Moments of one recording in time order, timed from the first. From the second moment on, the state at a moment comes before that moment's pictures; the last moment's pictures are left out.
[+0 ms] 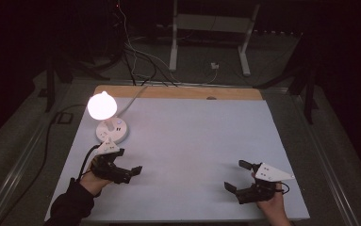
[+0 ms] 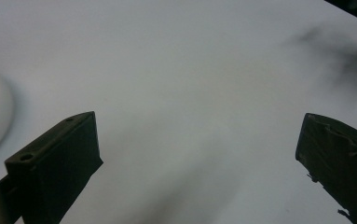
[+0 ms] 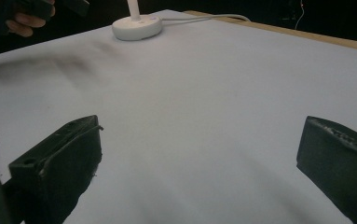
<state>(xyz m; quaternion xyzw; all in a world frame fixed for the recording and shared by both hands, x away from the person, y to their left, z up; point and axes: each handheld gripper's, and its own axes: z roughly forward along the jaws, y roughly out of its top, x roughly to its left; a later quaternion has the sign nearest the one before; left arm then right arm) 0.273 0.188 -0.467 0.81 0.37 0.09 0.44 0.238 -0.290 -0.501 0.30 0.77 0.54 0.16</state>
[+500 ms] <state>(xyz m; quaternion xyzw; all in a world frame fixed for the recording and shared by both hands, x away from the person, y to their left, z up) 0.250 0.188 -0.487 0.84 0.30 0.07 0.45 0.238 -0.289 -0.502 0.30 0.77 0.54 0.16</state>
